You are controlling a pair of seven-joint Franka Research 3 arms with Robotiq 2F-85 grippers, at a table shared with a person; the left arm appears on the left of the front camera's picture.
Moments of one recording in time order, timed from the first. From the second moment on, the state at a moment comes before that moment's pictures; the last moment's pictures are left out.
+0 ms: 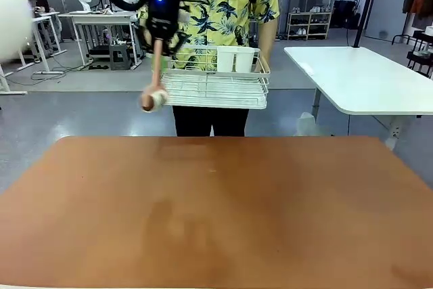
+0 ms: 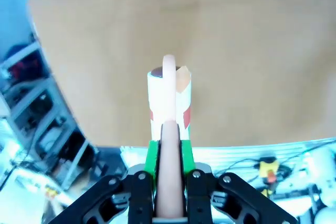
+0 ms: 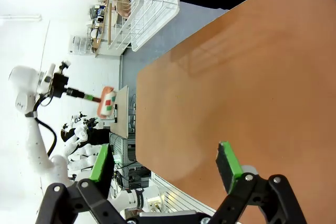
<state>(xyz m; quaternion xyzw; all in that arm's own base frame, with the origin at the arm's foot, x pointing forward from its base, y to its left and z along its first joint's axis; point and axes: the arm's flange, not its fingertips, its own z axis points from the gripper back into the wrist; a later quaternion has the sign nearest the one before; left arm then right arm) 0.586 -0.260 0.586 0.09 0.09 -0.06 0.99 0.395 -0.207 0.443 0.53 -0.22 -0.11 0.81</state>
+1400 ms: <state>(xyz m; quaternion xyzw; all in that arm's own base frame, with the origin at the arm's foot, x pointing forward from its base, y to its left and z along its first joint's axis) 0.393 -0.077 0.480 0.07 -0.04 0.10 0.99 0.395 -0.207 0.443 0.53 -0.22 -0.11 0.81</state>
